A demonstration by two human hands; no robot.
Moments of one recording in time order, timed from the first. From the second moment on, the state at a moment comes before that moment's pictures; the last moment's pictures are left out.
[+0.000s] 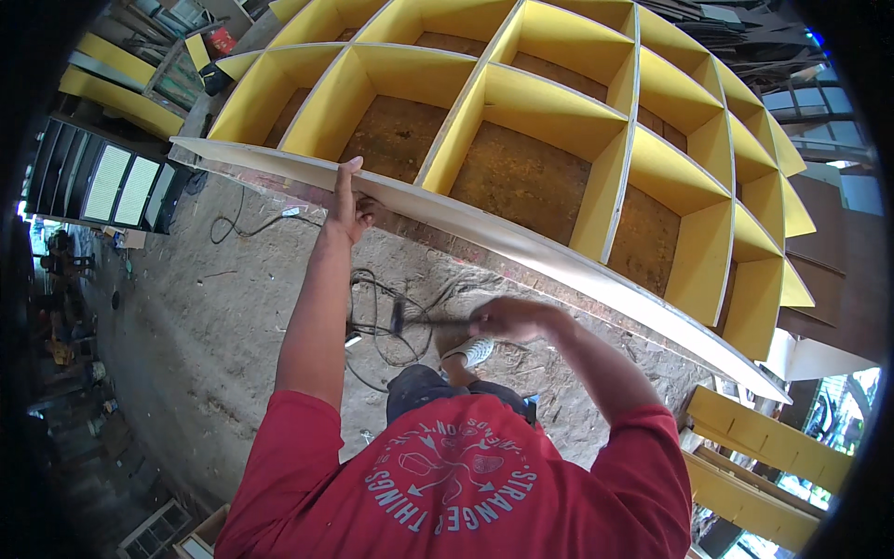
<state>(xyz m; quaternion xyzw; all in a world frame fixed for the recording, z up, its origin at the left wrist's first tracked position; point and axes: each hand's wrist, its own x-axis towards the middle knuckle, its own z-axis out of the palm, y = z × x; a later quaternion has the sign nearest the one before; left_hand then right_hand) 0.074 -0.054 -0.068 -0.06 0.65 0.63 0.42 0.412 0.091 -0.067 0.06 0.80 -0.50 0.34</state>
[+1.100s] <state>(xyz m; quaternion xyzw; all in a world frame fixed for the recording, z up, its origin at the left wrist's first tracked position) 0.072 -0.052 -0.069 -0.06 0.65 0.63 0.41 0.411 0.097 -0.084 -0.03 0.75 -0.53 0.40</state>
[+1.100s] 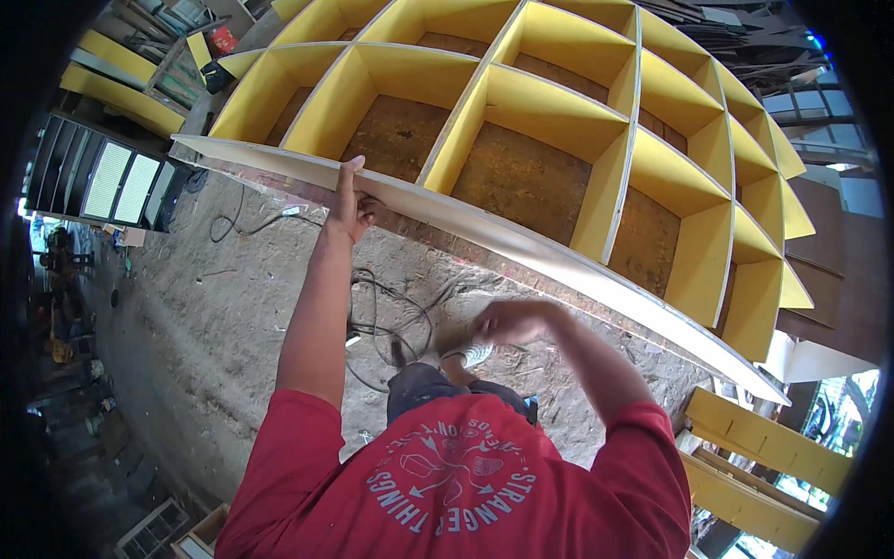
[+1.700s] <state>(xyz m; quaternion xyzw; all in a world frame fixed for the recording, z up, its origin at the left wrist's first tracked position) 0.078 -0.063 -0.056 -0.07 0.67 0.57 0.47 0.474 0.066 -0.075 0.18 0.79 -0.53 0.27</state>
